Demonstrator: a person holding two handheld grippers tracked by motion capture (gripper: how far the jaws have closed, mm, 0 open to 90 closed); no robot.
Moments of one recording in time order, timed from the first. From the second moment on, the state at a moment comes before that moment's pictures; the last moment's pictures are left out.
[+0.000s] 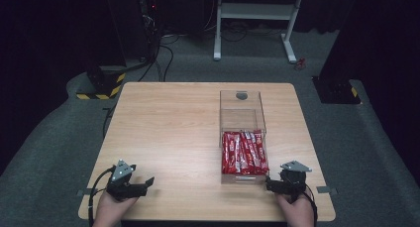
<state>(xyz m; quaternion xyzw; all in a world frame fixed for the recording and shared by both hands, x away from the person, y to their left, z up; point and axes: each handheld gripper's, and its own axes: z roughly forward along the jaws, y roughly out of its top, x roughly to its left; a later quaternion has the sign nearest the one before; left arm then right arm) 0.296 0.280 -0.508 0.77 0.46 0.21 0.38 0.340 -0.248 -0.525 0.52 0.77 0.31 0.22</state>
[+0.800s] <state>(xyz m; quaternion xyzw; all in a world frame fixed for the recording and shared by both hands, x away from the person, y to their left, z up) 0.299 0.244 -0.502 0.78 0.43 0.17 0.42 0.339 -0.247 -0.525 0.52 0.77 0.31 0.22</state>
